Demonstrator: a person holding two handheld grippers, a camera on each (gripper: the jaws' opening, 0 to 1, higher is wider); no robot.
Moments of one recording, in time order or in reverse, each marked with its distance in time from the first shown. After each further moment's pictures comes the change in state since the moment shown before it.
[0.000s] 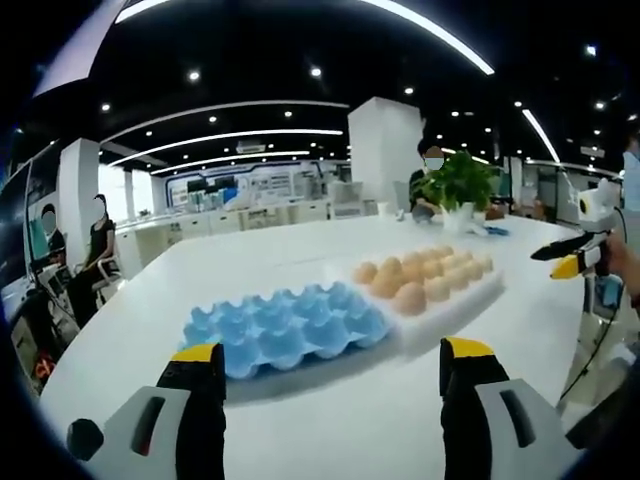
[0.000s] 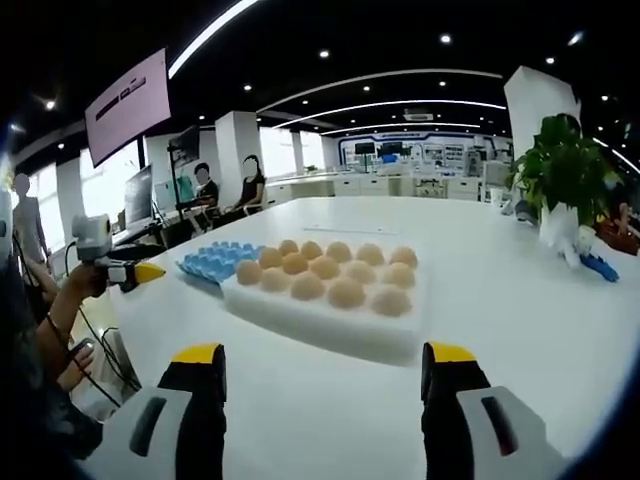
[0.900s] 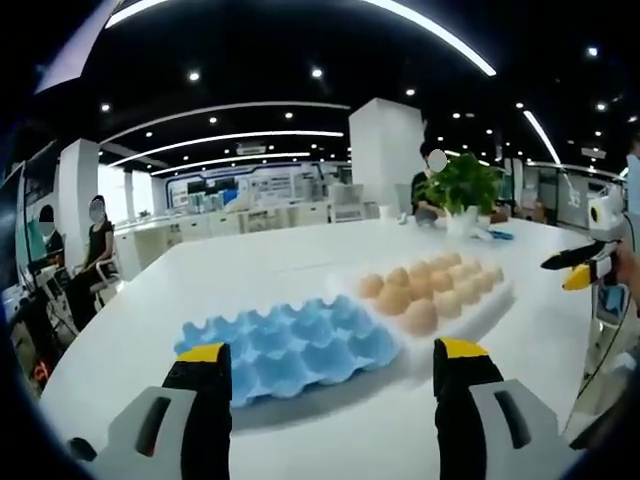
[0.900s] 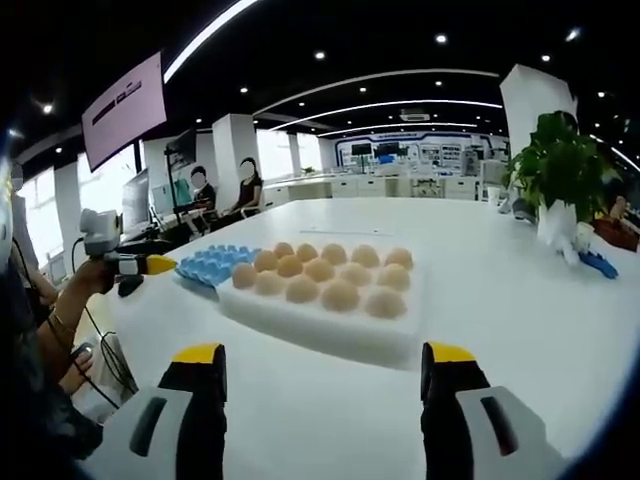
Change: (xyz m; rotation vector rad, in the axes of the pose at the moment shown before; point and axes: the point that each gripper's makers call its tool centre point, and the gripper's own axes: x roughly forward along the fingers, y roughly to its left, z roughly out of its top) left arm 0.029 0.004 0.012 -0.006 -0.003 0.001; right arm 0.002 -0.006 0.001 0.017 -0.006 -0.010
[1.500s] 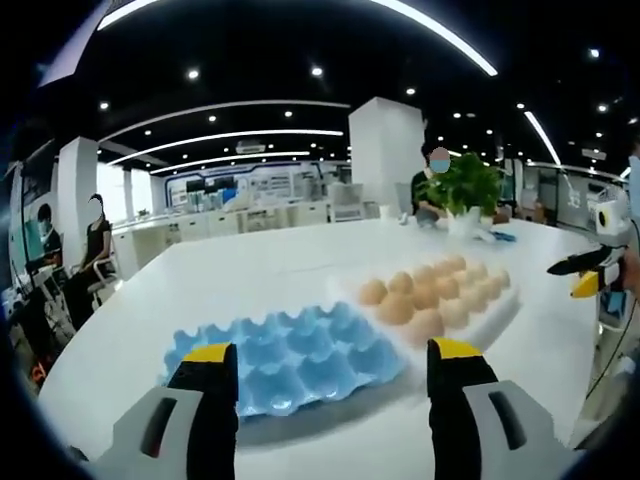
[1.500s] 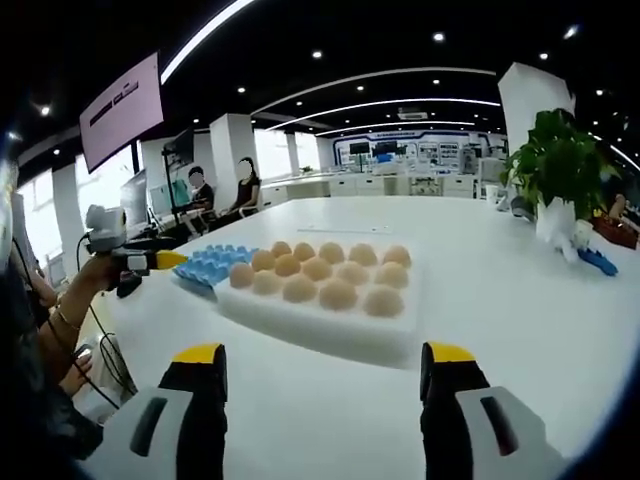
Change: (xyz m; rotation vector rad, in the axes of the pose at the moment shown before) left arm 0.023 -0.001 0.007 0.001 0.002 0.002; right arm 0.002 -0.001 0.000 0.007 0.005 -0.005
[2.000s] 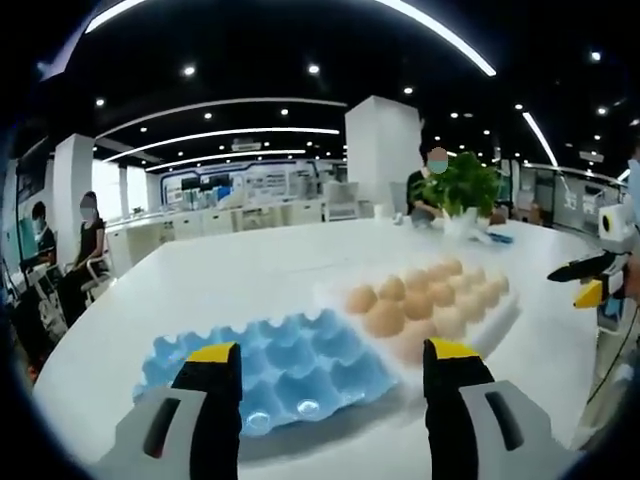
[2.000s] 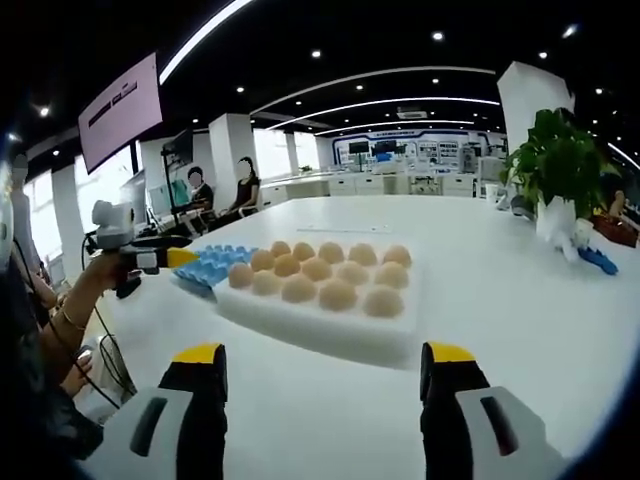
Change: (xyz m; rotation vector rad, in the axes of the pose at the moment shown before) left arm 0.021 -0.017 0.004 -0.005 0.004 -0.031; right arm 0.003 0.000 0.001 0.005 0.000 0.000
